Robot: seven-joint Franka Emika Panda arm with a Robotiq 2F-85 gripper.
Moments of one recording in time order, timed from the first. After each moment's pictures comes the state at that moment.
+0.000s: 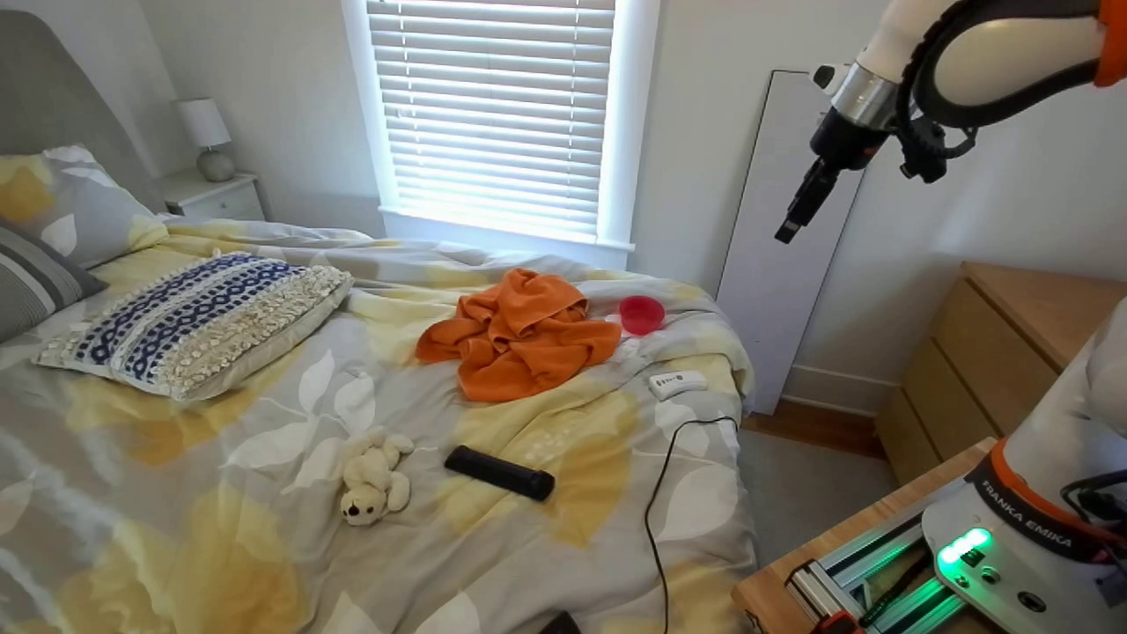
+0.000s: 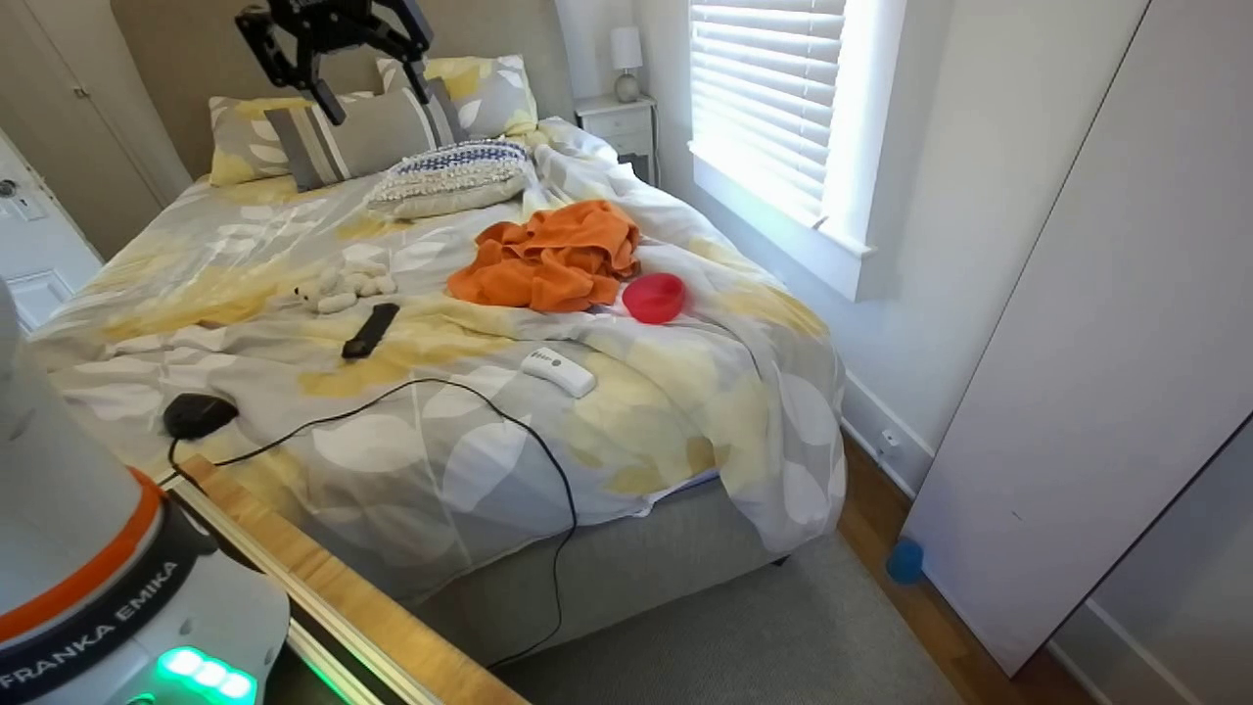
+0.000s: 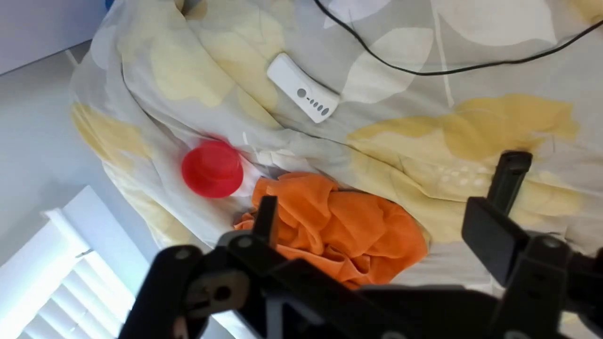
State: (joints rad) arm 0.24 -0.76 0.01 -2.72 -0.04 2.26 -0.37
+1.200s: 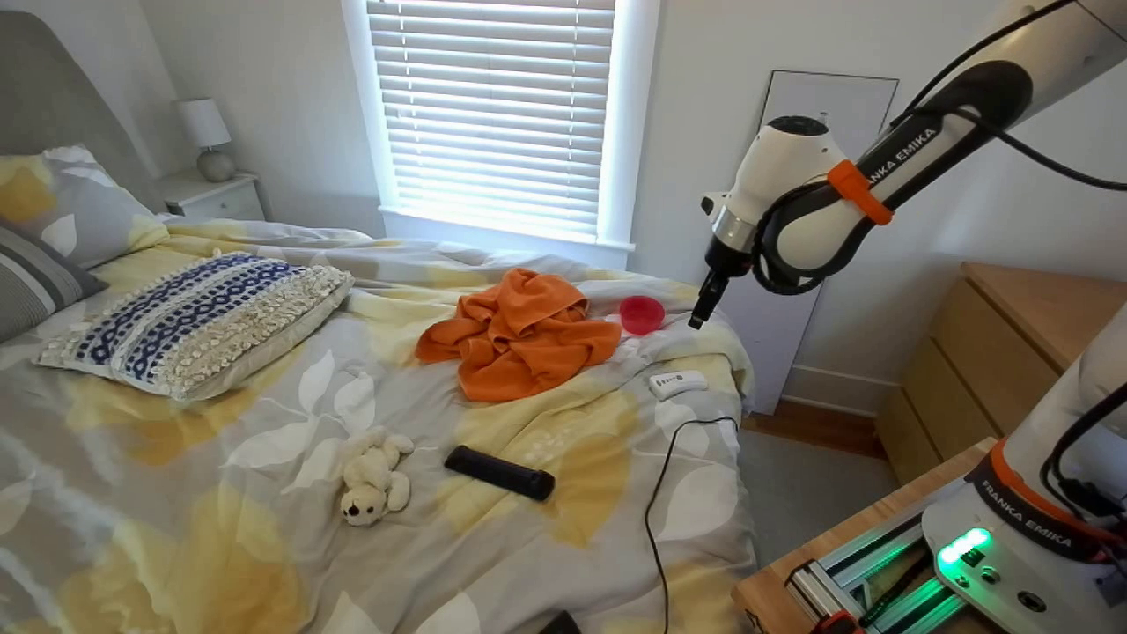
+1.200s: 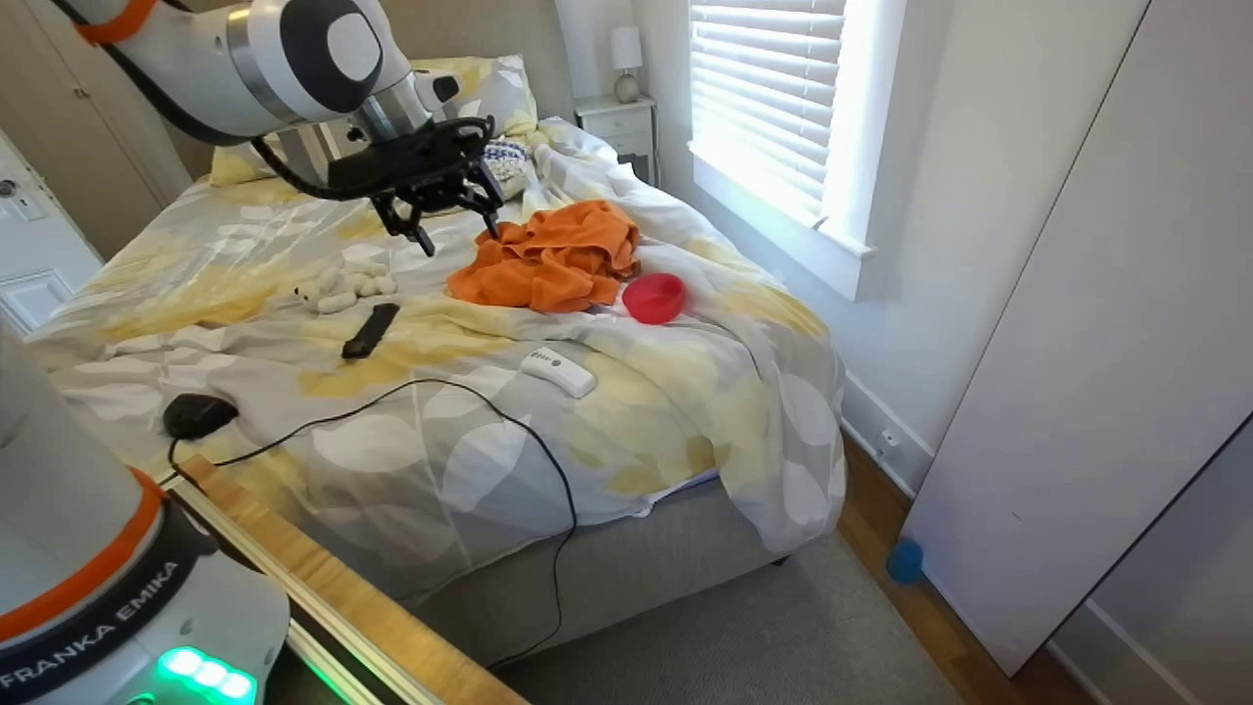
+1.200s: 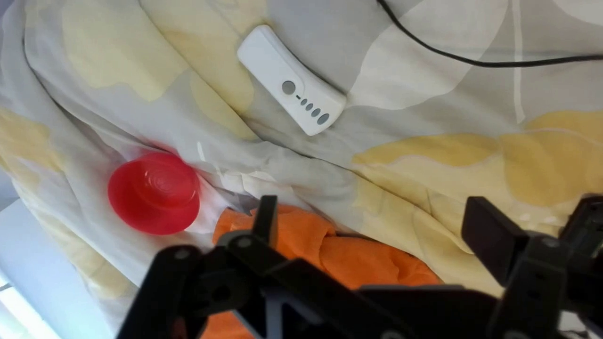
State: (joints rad) arm 0.16 -0.07 0.13 -2.66 -0.21 2.83 -0.21
